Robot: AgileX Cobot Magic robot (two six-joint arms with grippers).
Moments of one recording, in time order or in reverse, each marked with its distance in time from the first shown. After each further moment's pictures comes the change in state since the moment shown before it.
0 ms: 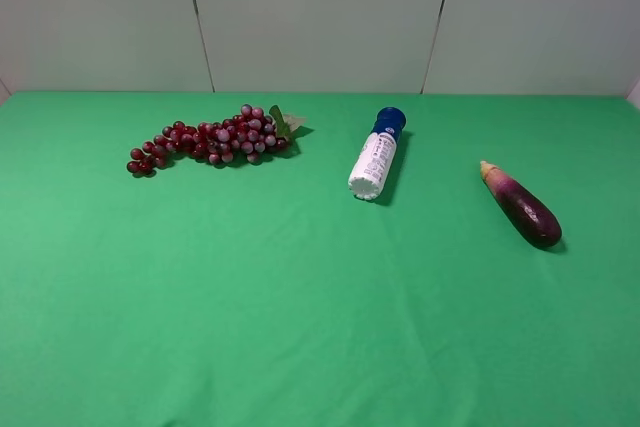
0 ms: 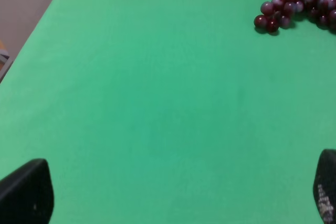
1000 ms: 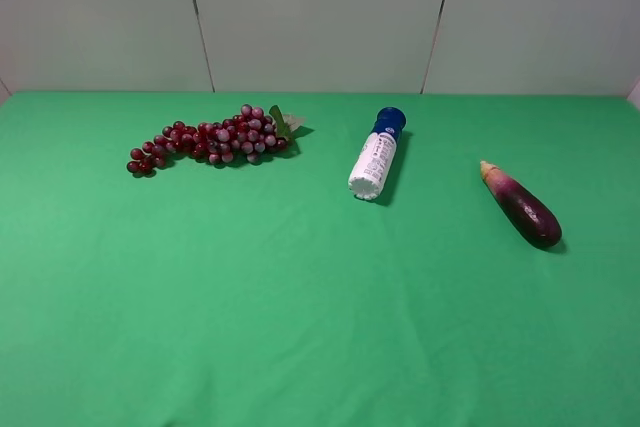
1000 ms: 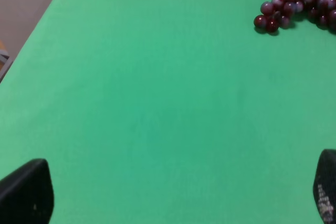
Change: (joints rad) left arm 0.000 0.000 0.000 0.000 0.000 0.000; right arm 0.000 0.000 0.000 0.000 0.000 0.003
